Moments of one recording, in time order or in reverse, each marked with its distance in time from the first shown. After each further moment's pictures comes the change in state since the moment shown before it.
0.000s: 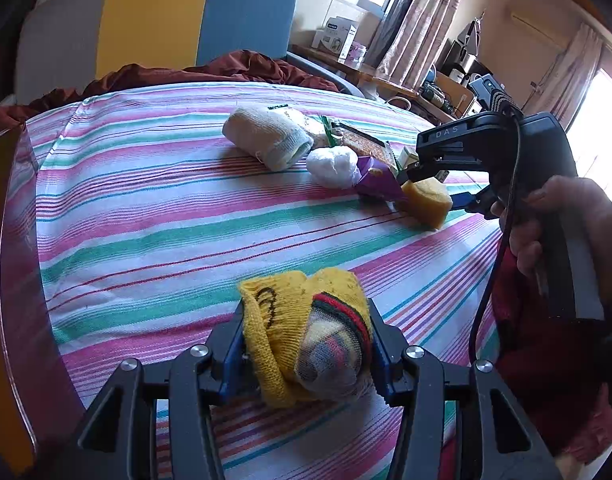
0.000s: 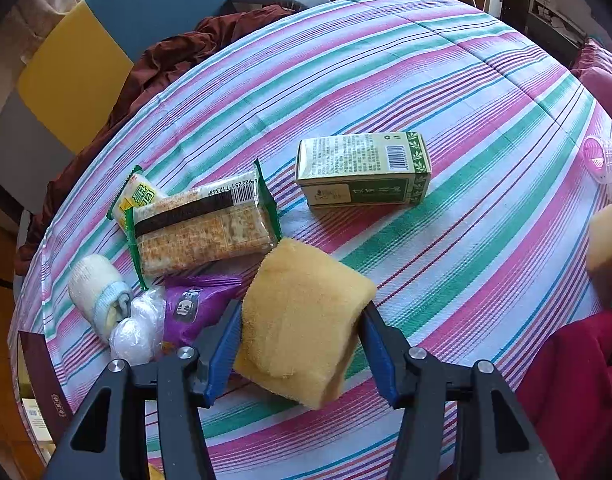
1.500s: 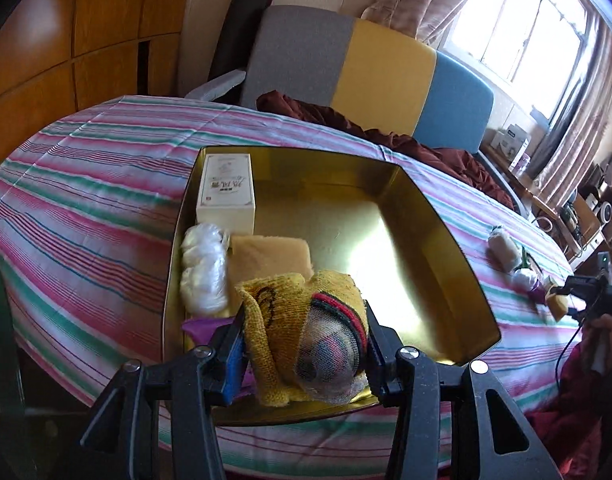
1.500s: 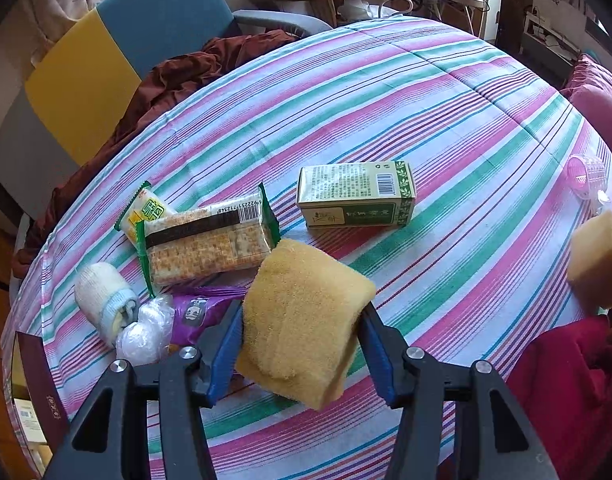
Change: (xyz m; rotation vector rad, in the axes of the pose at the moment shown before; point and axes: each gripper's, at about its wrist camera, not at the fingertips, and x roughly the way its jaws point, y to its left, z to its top) left arm -0.223 0.200 -0.085 -0.431 -0.187 0.445; right arm -0.019 0.004 -0.001 -0.010 -0.107 -0.014
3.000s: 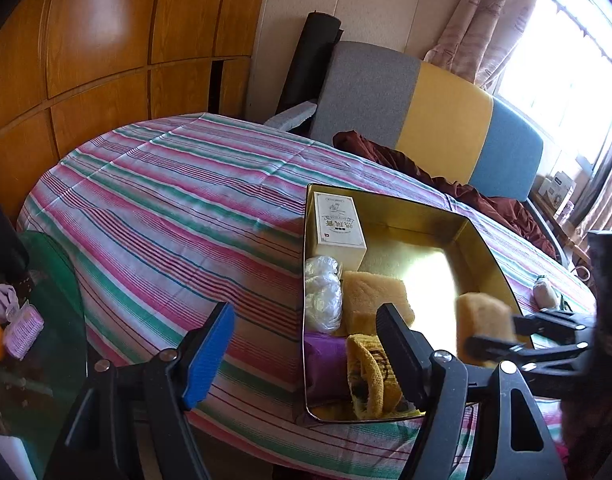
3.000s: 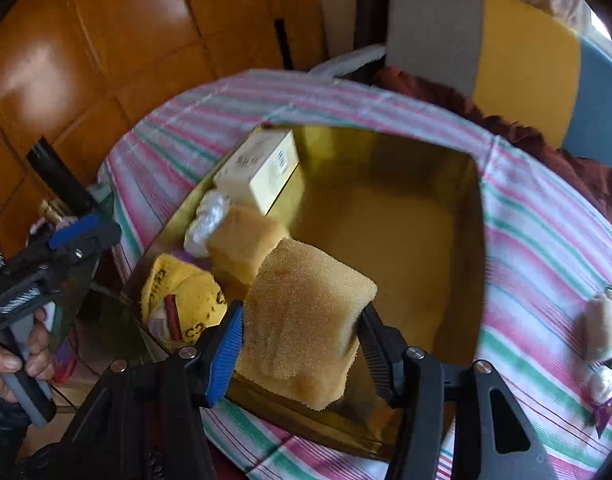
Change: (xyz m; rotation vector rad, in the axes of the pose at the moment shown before) left arm -0.046 0.060 0.003 -0.122 -0.132 0.170; right arm -0.060 0.340 -0.273 -1.175 0.138 0.525
